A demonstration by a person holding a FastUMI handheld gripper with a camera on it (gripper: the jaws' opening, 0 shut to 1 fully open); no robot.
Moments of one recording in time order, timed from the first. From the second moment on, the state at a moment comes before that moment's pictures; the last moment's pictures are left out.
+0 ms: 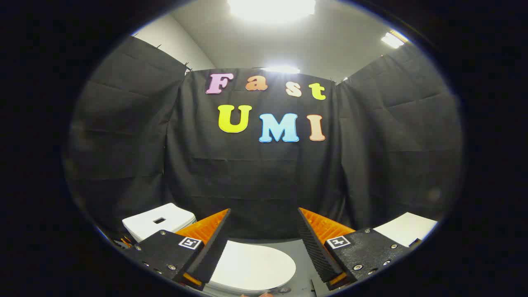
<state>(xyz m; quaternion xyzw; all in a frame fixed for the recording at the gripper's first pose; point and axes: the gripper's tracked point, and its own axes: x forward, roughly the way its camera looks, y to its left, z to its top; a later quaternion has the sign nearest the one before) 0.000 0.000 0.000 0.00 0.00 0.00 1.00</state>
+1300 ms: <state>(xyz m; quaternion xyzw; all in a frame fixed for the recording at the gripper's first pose) 0.010 -0.017 -0.038 0.11 0.04 0.00 0.99</state>
